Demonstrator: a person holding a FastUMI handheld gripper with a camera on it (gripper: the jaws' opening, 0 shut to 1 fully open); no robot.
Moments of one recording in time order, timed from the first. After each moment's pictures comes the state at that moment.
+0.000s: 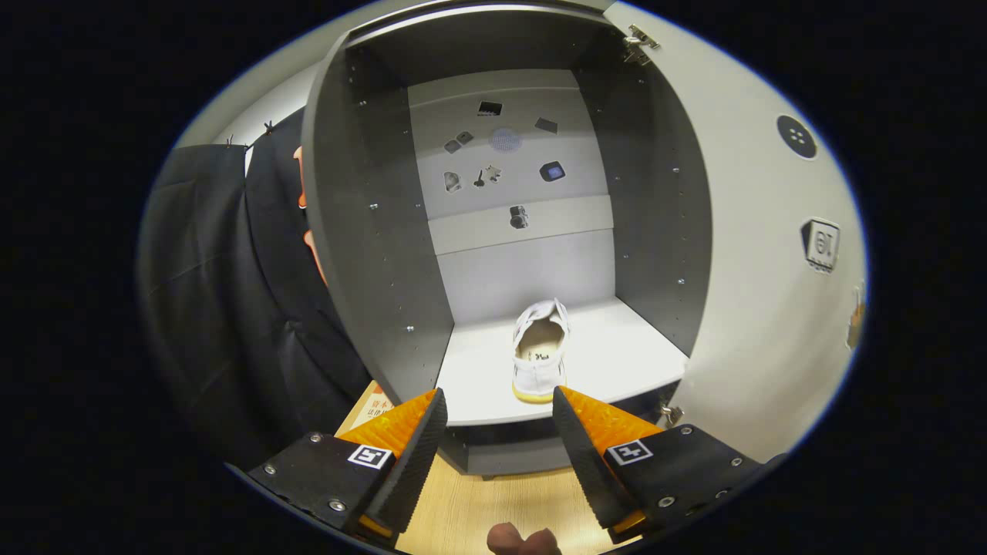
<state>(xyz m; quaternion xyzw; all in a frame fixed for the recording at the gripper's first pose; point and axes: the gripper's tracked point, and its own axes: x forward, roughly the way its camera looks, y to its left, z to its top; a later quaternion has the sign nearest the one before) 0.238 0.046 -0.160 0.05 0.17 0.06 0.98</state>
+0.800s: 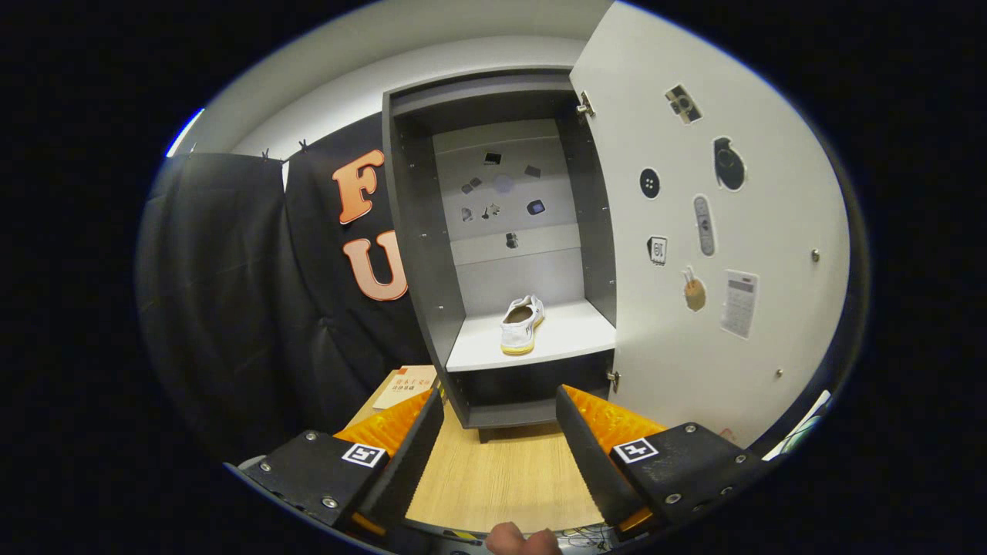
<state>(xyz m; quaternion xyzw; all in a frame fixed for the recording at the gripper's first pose) 0.052 -0.025 -0.116 0.05 0.13 0.09 0.99</state>
